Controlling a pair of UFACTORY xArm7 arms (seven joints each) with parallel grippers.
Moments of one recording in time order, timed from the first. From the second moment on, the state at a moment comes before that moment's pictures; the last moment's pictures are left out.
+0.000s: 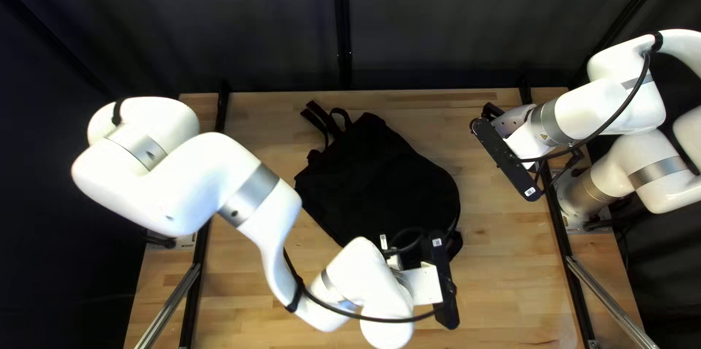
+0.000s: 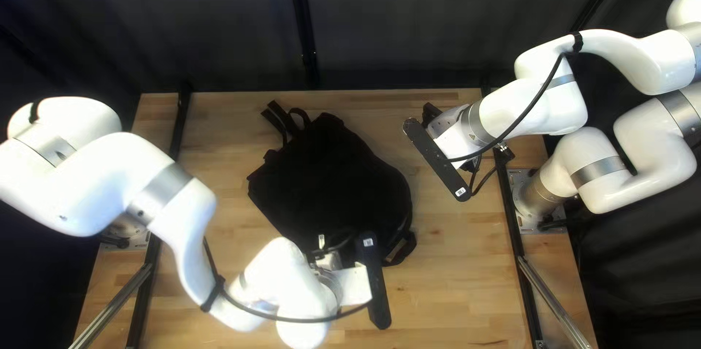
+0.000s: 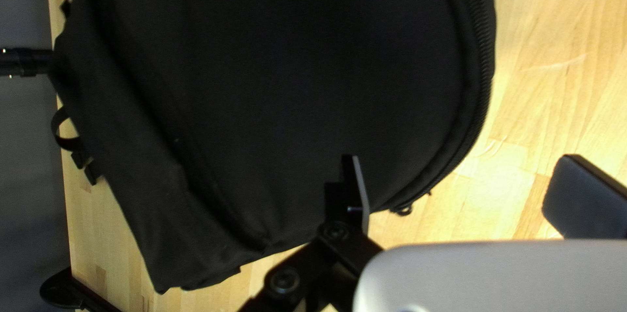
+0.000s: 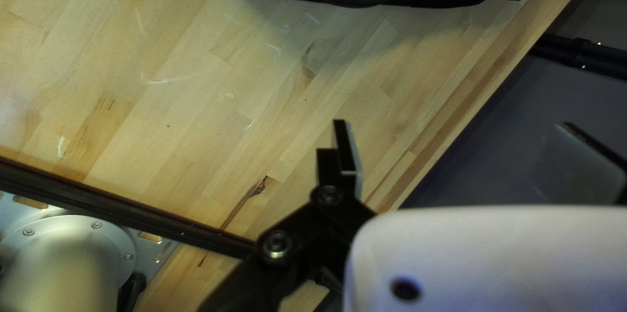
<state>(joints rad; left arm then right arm) -0.19 0.59 -0.40 1.58 0.73 1.29 -0.95 0.25 -0.85 -0.16 0.43 -0.50 1.06 -0.41</state>
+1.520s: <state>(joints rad) -0.15 0.58 -0.35 1.62 0.72 1.37 -0.95 0.25 -0.85 -0.16 0.43 -0.50 1.06 -0.41</state>
